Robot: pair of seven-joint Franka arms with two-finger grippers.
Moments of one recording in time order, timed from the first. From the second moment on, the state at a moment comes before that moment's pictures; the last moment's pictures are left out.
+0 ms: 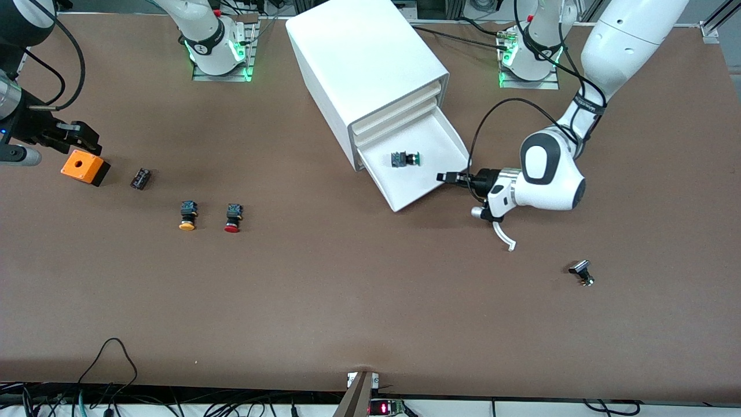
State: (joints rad) left arm 0.08 0.53 -0.36 -2.03 -0.89 2.12 0.42; right arm -0.04 -0.03 -0.02 -1.80 -0.04 1.74 0.00
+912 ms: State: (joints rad) left arm 0.26 0.39 -0.35 -1.97 -0.86 2.20 0.40; right arm 0.05 0.12 -0.01 -1.76 0.12 1.89 0.06
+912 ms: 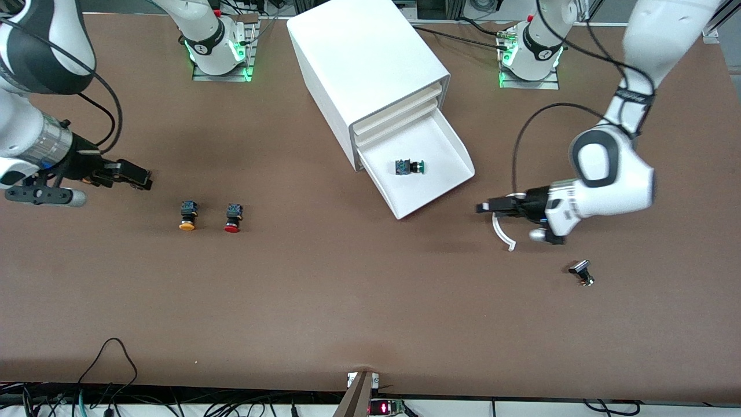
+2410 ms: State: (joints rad) left arm 0.19 0.03 -0.24 -1.66 0.01 1.62 0.02; right arm 0.79 0.77 0.08 -1.12 0.02 2.05 -0.32
